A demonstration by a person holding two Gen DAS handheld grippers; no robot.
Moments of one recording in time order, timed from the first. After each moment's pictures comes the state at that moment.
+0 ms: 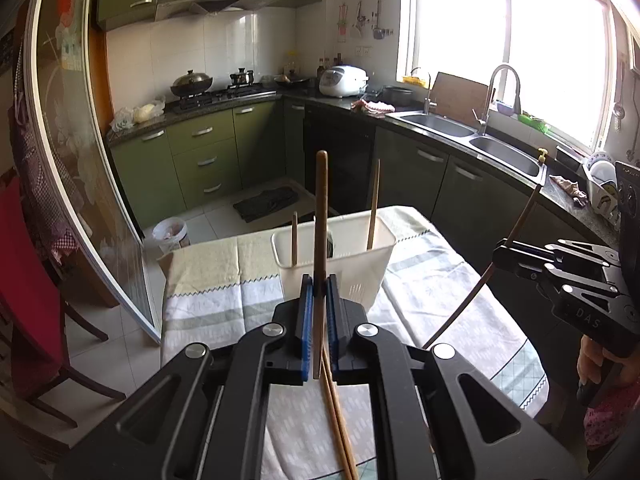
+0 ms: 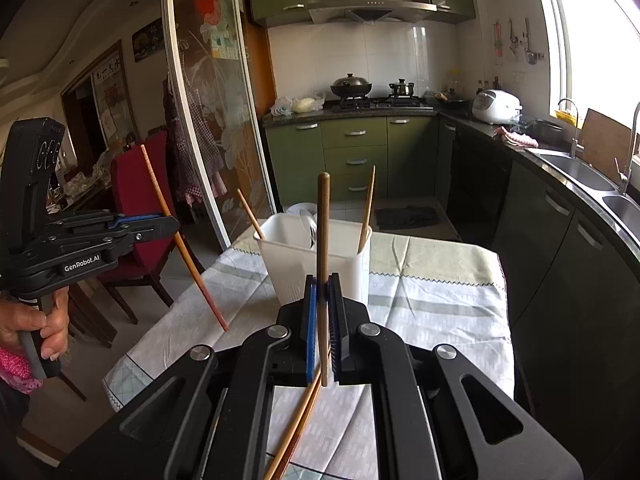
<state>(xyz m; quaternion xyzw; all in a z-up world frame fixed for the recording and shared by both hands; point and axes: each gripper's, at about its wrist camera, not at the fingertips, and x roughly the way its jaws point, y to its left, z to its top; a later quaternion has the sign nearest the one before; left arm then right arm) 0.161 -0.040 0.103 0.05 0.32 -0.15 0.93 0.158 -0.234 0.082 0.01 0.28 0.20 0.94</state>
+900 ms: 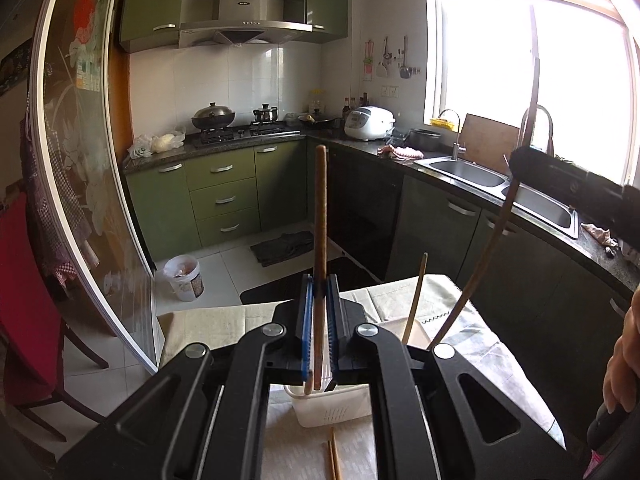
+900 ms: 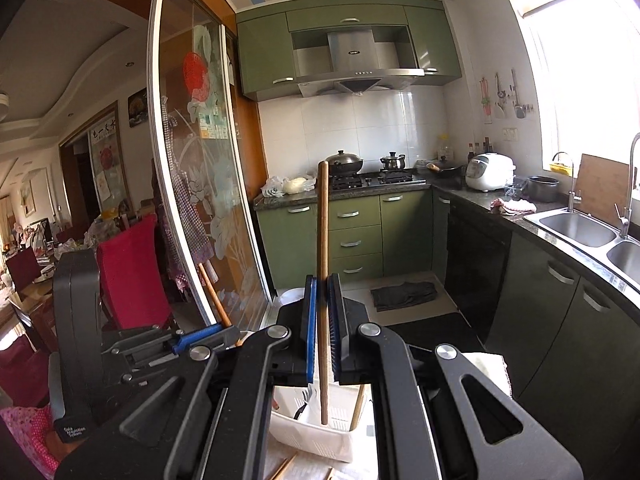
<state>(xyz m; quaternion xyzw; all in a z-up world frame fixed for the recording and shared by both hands) 0.258 -0.065 0.100 0.03 0.26 -0.11 0.96 0.258 -0.217 0.165 0.05 0.17 0.18 0.97</state>
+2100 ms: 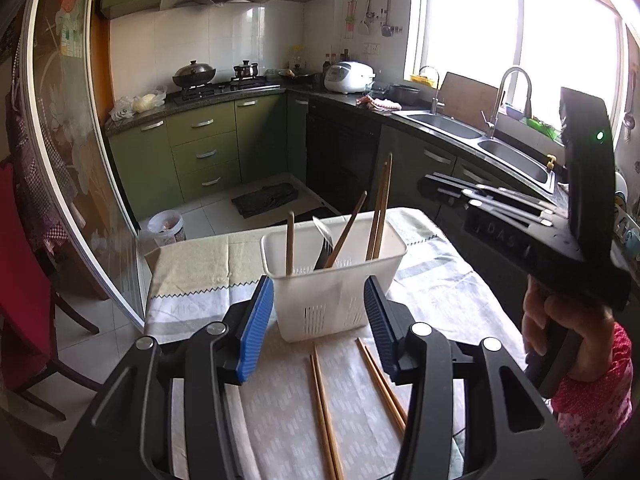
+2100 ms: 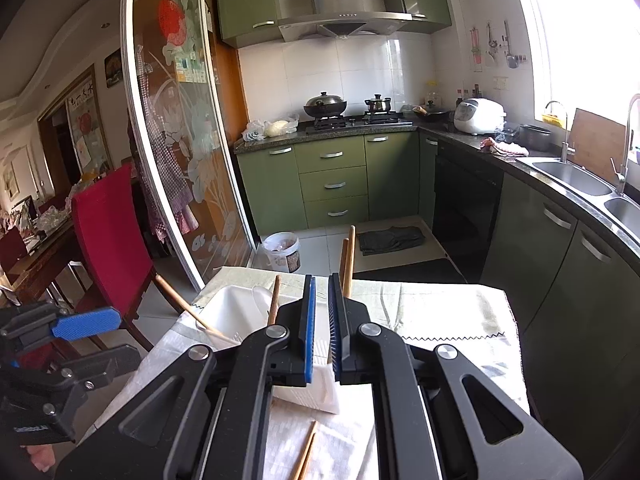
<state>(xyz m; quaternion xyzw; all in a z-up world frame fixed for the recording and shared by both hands) 0.190 -0.044 0.063 0.04 0.34 -0.15 0.93 0.273 -0.209 0.064 0.04 0.26 0.16 0.95</state>
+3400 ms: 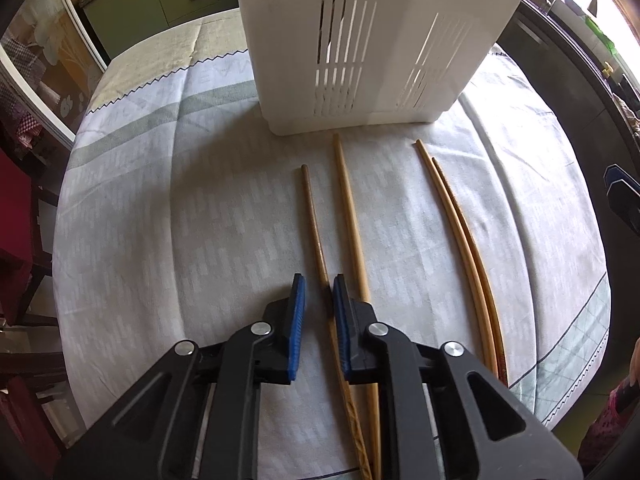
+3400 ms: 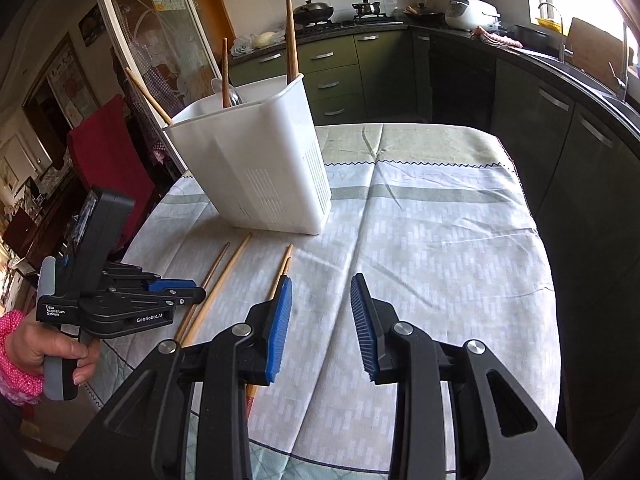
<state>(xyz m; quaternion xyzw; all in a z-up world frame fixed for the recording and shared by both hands) 0.238 -0.063 -0.127 0.06 0.60 -0.11 0.79 0.202 -0.258 -0.051 0.05 0.42 0.17 0.89</state>
